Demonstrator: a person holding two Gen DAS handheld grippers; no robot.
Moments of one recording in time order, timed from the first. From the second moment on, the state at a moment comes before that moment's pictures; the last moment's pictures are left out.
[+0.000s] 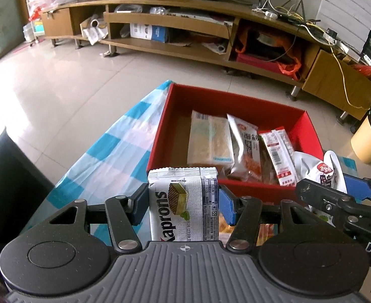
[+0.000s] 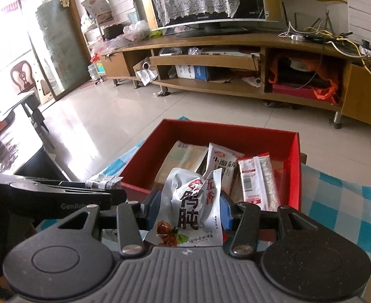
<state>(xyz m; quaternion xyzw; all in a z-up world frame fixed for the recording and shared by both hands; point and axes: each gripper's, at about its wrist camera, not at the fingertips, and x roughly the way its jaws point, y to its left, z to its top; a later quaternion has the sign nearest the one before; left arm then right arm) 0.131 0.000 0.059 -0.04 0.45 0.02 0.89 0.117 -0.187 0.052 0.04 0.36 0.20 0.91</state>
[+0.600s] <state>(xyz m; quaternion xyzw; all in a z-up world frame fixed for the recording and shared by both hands) 0.181 -0.026 0.066 -0.03 0.44 0.01 0.90 0.159 -0.210 0.056 0.08 0.35 0.17 0.92</state>
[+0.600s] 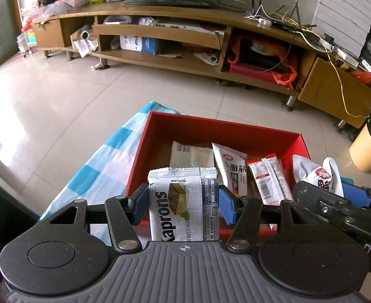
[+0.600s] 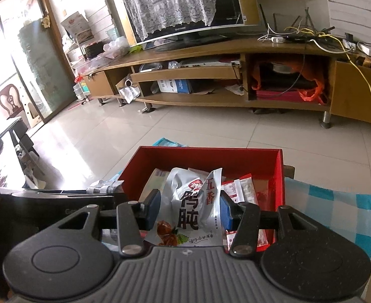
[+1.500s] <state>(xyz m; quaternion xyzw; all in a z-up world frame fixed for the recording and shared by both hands) 0.230 -0.035 0.040 -0.01 0.45 0.03 0.89 0.216 -0.214 0.024 0.09 0.39 0.14 0.91</state>
